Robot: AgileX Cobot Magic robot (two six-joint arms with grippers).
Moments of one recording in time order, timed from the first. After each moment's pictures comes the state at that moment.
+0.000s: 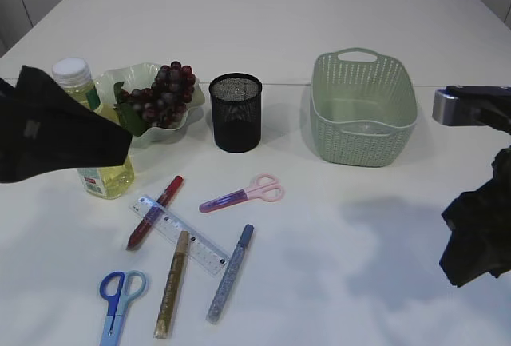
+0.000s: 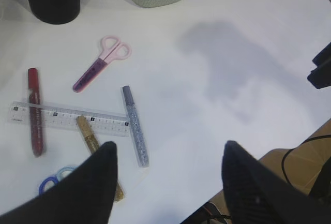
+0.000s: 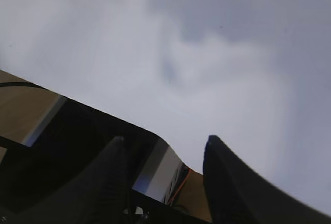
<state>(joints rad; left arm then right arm) -0.68 1.05 -0.92 -0.20 0.69 -0.13 0.28 1.30 -0.91 0.24 1.17 -0.08</state>
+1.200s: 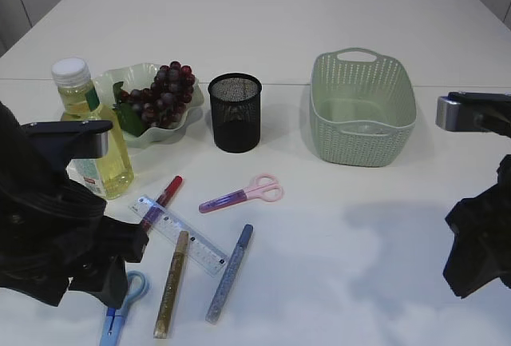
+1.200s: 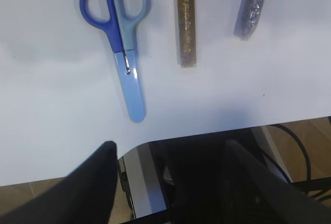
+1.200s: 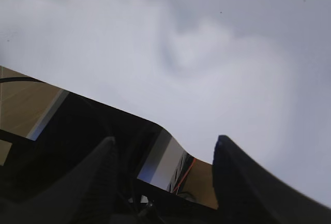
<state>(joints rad) -0.68 1.46 -0.92 -0.09 0.99 -0.58 0.28 1.31 -0.91 0.24 1.21 -0.05</state>
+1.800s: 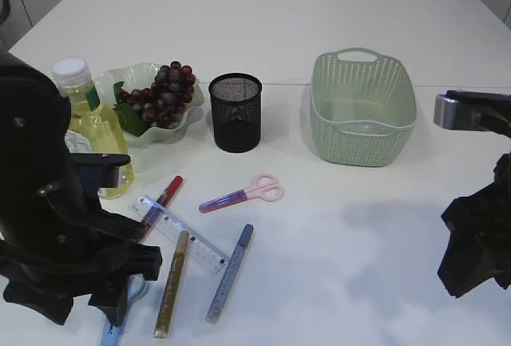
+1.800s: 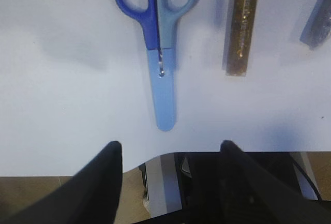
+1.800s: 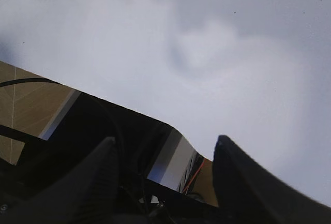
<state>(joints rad) -0.68 1.62 -0.92 -0.03 0.99 -0.69 0.28 1.31 -0.91 0.27 1.21 -0.05</state>
